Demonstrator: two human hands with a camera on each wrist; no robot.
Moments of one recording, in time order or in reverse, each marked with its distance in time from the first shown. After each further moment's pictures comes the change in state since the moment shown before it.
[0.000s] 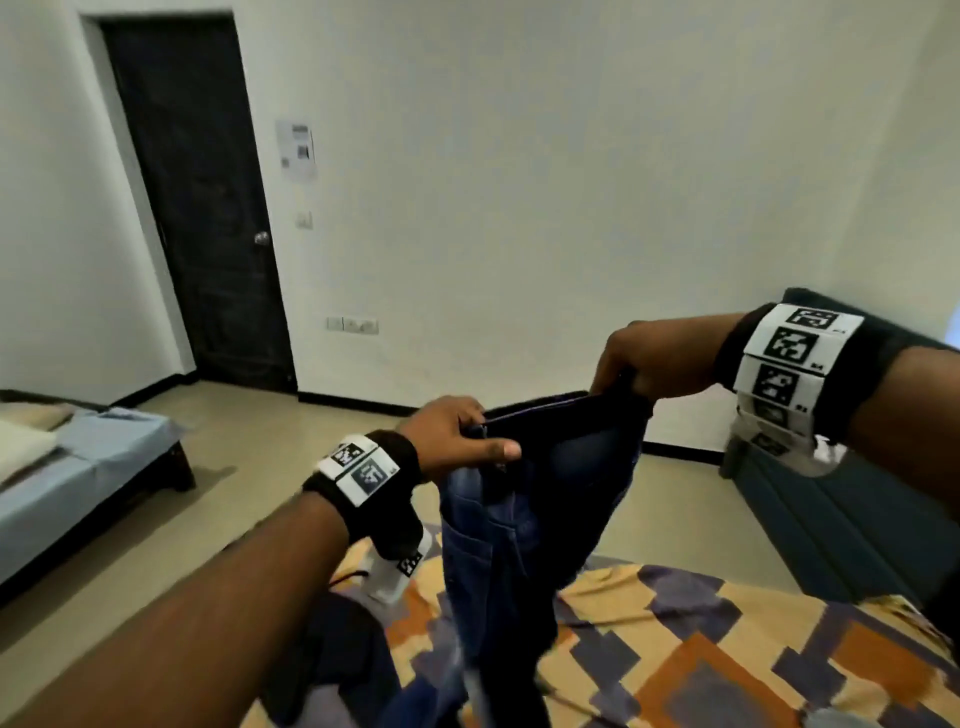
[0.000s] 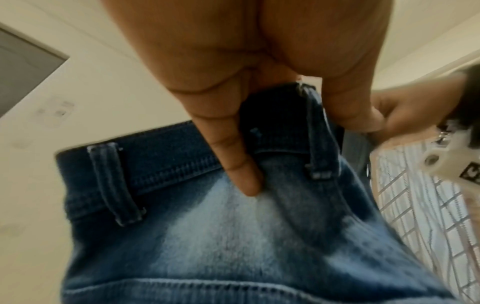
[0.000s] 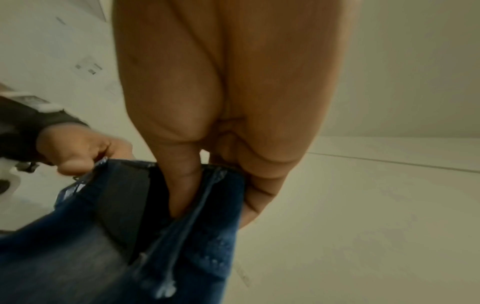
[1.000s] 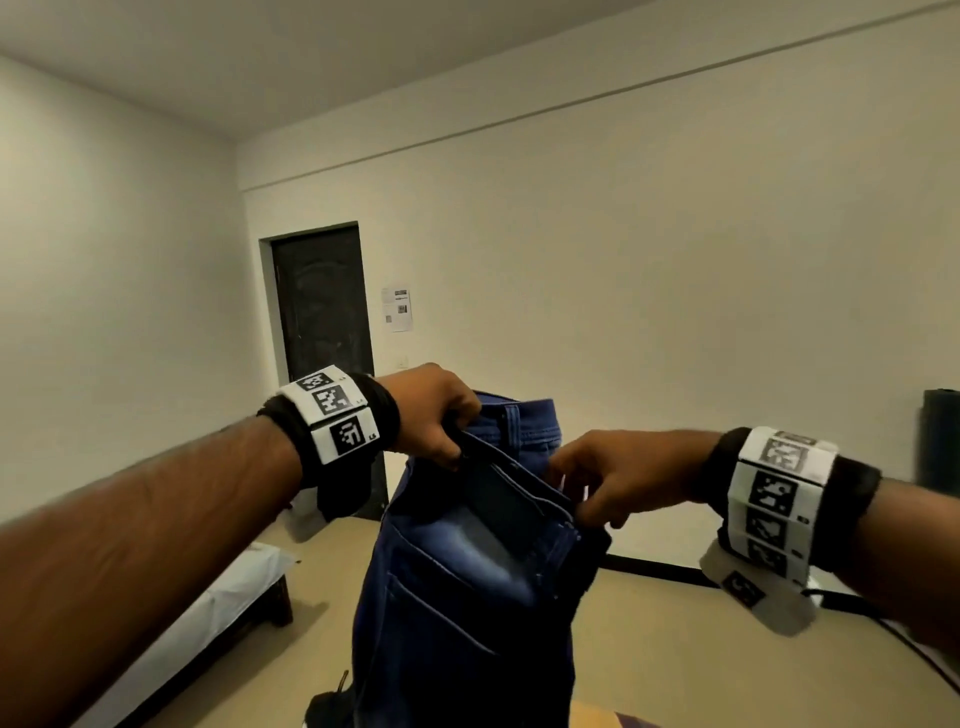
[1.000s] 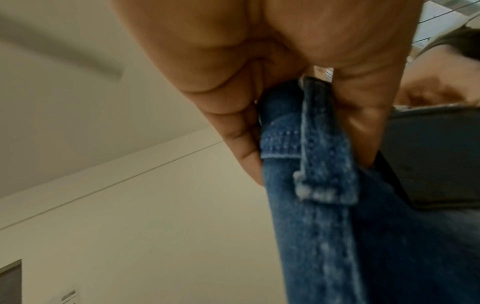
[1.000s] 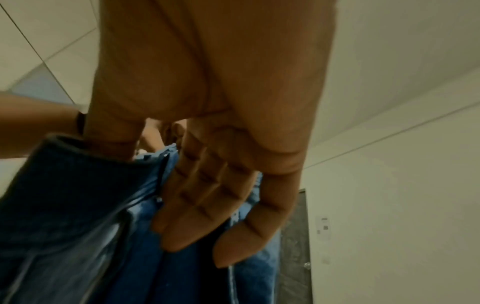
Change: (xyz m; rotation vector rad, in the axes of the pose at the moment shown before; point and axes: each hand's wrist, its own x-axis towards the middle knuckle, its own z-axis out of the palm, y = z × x) left_hand -0.005 0.113 -0.176 0.815 -0.047 0.006; right_hand 0.026 -0.048 -0.033 0.590 0.027 -0.361
